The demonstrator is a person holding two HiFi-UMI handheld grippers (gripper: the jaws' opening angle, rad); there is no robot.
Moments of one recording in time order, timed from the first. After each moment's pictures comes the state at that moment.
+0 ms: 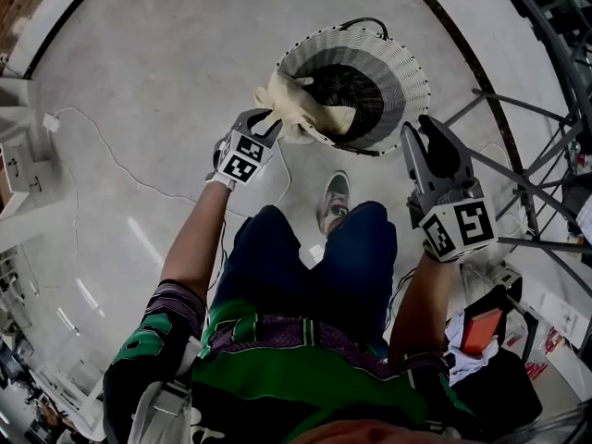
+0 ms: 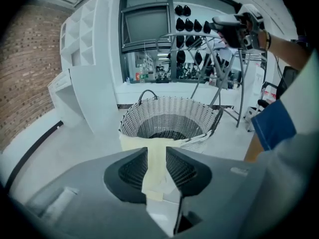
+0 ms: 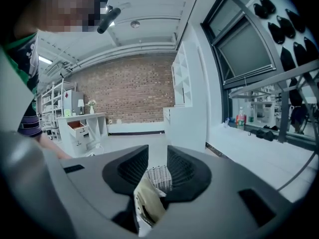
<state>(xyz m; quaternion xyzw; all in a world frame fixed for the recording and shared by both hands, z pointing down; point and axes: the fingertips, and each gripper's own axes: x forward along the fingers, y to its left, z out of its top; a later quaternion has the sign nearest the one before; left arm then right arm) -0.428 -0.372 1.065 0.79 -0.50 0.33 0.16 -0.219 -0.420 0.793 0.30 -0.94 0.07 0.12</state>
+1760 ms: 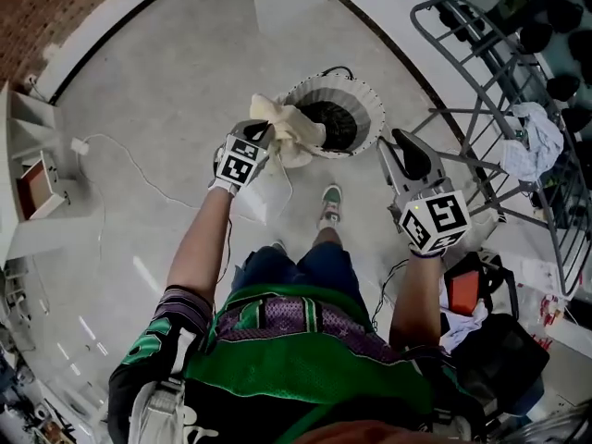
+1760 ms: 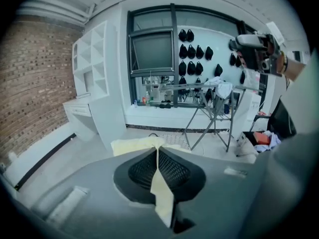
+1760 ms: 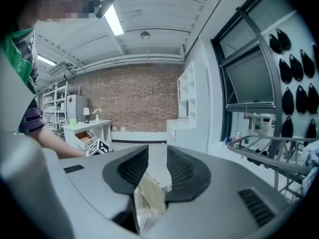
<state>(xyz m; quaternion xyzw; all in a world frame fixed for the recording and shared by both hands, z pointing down) -0.438 -0.287 0.713 0.79 -0.53 0.27 0.14 -0.219 -0.272 0.489 0.32 -0.94 0.03 0.12</state>
